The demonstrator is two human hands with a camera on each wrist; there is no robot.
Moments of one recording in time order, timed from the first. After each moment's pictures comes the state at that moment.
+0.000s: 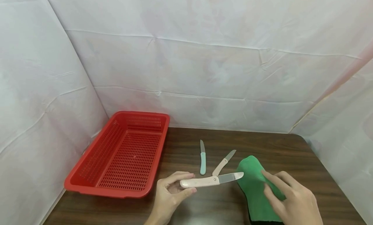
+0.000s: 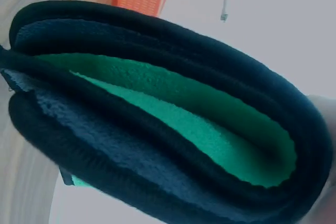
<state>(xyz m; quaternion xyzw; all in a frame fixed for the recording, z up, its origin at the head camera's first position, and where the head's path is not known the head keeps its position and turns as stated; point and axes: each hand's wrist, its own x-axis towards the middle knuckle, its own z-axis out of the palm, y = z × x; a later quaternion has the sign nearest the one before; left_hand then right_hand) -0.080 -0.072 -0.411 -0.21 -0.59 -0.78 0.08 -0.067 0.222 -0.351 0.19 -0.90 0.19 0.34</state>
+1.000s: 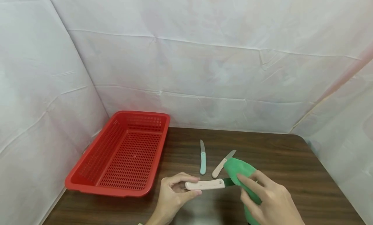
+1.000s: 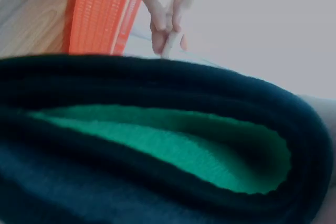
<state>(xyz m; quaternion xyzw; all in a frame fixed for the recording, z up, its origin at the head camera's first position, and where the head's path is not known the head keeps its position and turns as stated) -0.081 -0.064 -0.408 -0.23 -0.58 -0.78 0.08 -0.062 0.174 -0.330 0.30 -0.87 0.23 0.32</state>
